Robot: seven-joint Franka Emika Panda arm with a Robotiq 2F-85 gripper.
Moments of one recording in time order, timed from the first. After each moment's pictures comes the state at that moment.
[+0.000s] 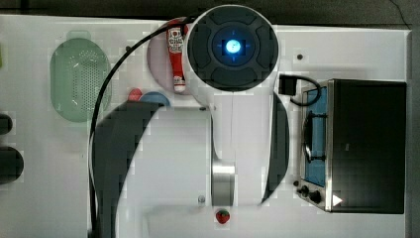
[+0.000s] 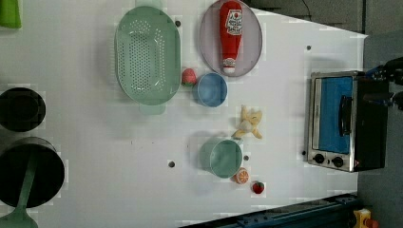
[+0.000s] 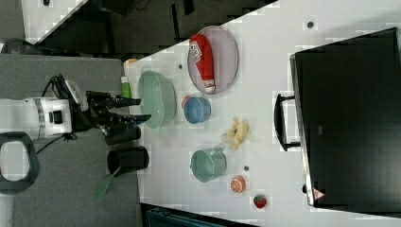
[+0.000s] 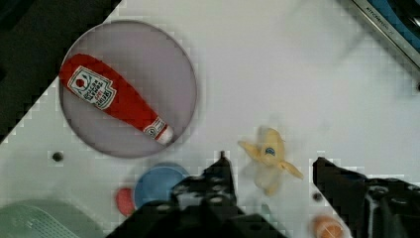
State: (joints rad) arm 0.01 -0.04 -0.01 -1.80 -0.01 0.19 0.08
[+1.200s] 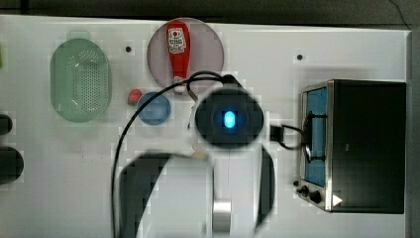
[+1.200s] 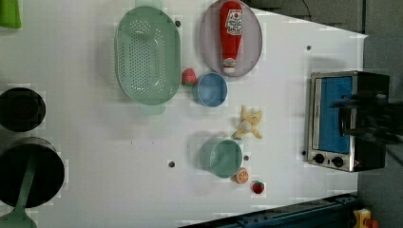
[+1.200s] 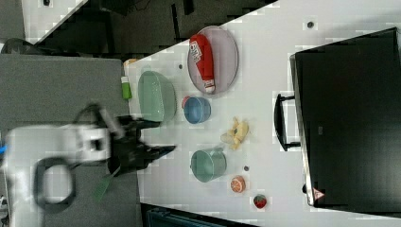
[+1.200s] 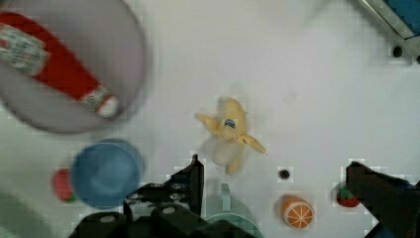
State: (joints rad) arm -0.02 -0.14 0.02 -2.13 -0.01 0.35 0.07
